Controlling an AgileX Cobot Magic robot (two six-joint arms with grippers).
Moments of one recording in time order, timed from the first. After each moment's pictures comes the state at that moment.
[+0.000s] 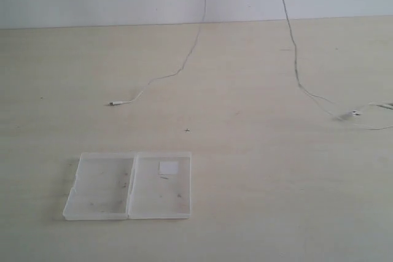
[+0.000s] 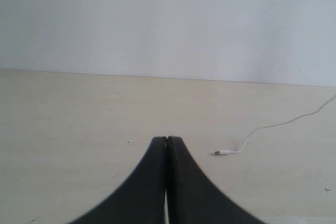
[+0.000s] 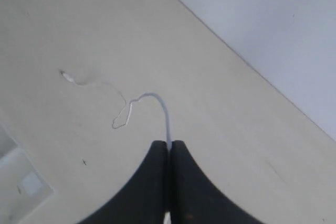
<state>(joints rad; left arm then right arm) 0.04 0.00 0.00 -0.11 0.19 0.03 0.39 1.69 -1.90 0.21 1.16 -0.44</state>
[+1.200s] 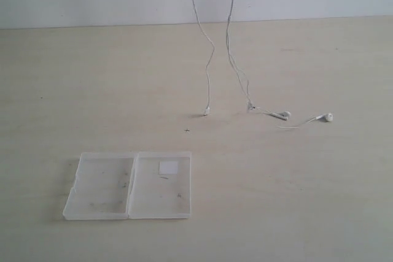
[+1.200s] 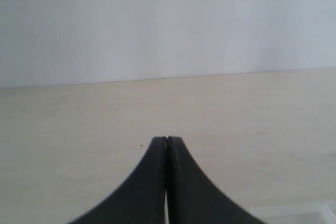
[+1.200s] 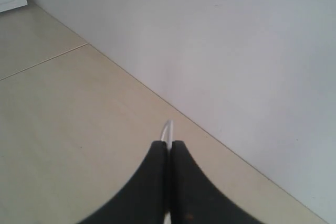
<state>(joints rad) 0.04 0.00 0.00 -0.11 0.19 0.16 0.55 1.57 -1.97 0.23 0.95 -0.27</state>
